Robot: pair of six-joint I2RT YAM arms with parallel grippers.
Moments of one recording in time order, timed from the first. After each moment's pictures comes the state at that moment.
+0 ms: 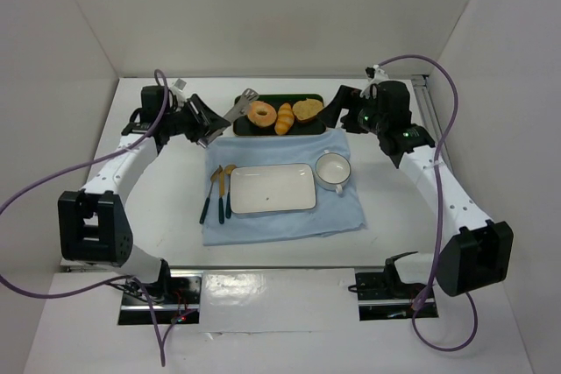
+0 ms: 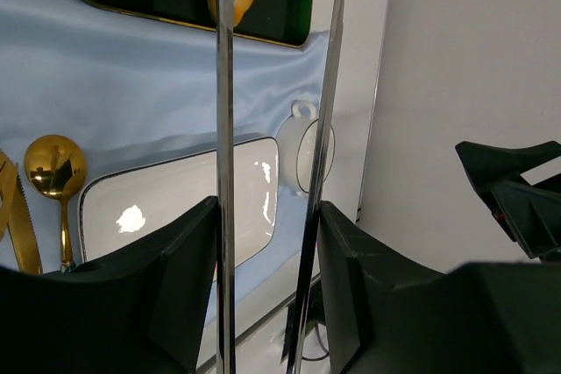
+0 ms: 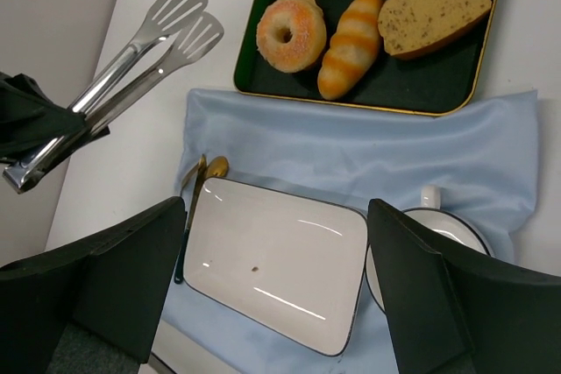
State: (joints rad) left arm -0.03 1.48 1.15 -0.28 0.63 -0.82; right arm 0.23 1.29 1.16 -0.26 -0.30 0.48
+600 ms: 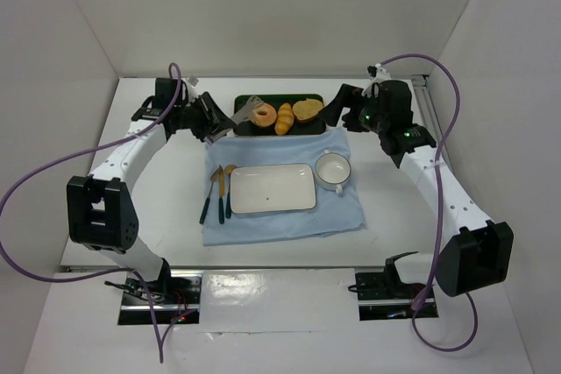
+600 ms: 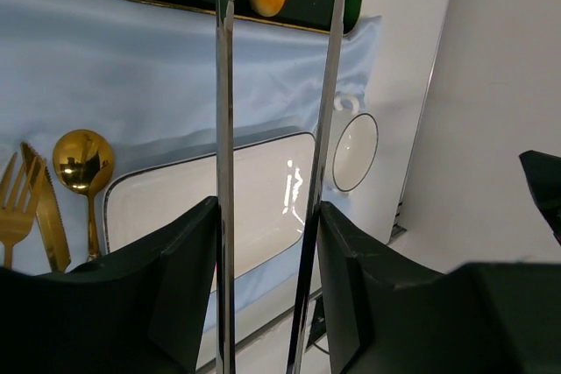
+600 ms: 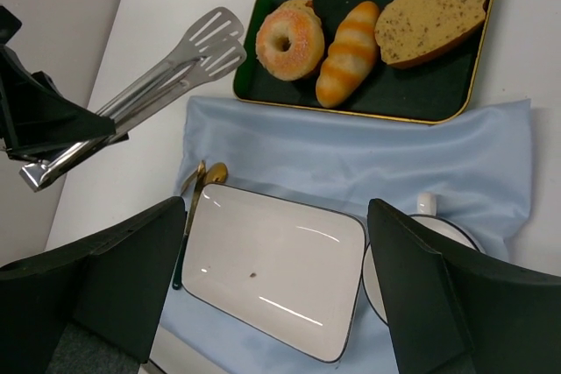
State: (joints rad) left arm -0.10 1.61 1.31 -0.46 0.53 -0.73; right arm 0.22 1.29 1.15 -0.25 -0.30 0.47
